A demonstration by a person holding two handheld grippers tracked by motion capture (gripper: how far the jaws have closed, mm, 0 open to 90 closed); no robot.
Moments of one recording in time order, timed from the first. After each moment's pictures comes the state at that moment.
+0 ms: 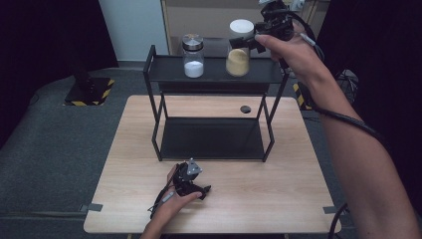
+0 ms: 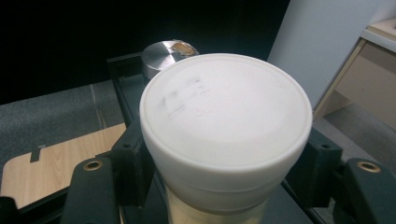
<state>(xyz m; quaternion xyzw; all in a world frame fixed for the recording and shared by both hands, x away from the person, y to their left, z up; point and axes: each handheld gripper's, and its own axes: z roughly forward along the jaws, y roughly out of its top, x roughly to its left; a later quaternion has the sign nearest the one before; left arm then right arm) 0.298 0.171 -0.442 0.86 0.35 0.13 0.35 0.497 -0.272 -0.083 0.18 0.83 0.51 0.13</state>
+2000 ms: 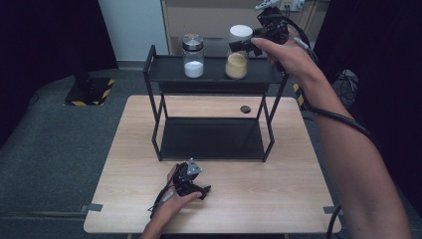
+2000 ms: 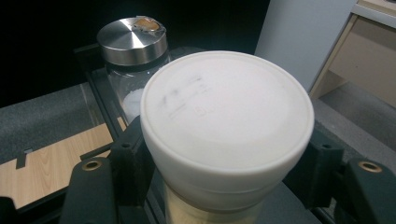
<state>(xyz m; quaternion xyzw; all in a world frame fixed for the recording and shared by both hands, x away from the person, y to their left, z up) 0.298 0.171 -0.442 0.86 0.35 0.13 0.35 0.511 -0.266 -0.099 0.23 0.83 0.50 0.13</state>
